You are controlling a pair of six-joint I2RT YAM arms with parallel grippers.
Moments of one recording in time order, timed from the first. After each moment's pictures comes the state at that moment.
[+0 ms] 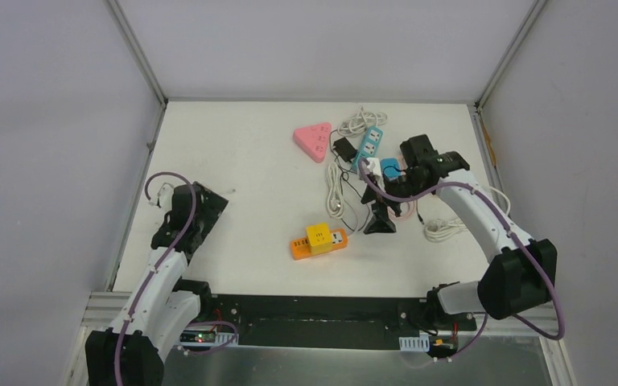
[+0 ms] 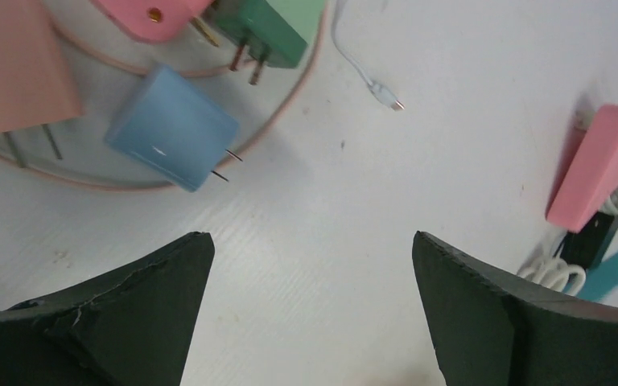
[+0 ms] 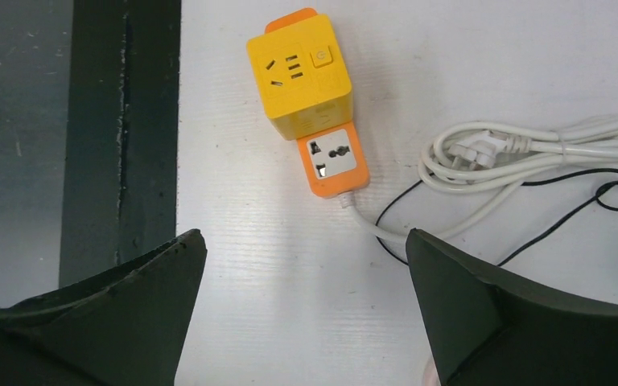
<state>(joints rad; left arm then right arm) -0.08 0.78 0.45 -0.32 -0.22 -1.02 0.35 1.40 1.20 -1.14 -0.93 -1.07</state>
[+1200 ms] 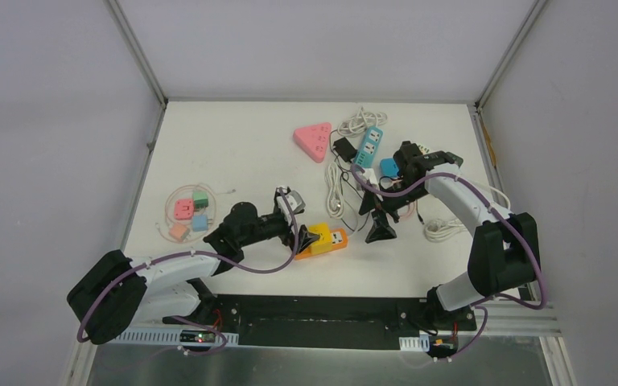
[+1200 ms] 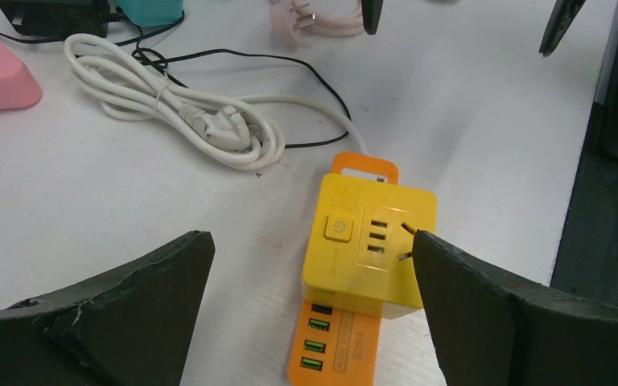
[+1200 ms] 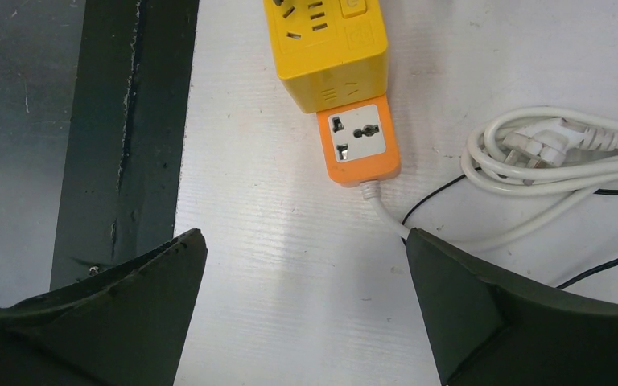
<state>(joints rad) -0.79 1.11 0.33 0.68 0.35 -0.03 0.33 1.51 1.12 -1.15 -0.96 -1.25</state>
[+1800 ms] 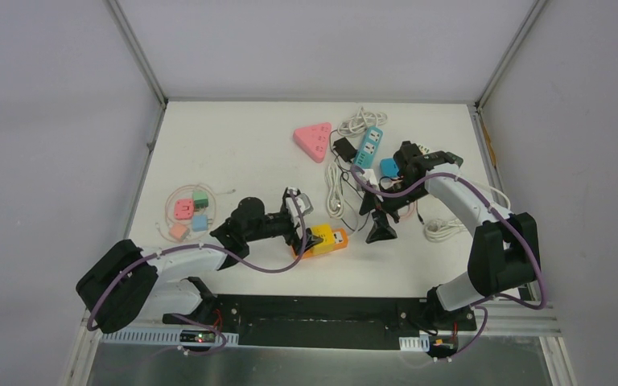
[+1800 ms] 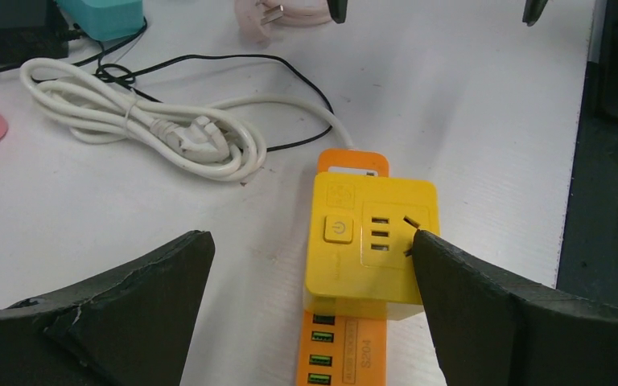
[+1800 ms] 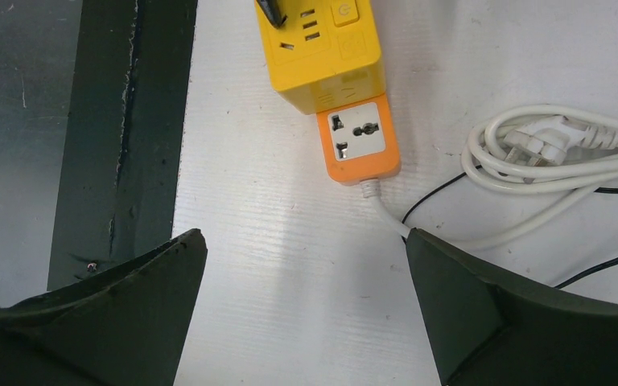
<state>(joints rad) -0.79 1.19 0.38 0.66 0.42 0.07 0.33 1.51 1.12 -1.16 -0.95 -1.26</state>
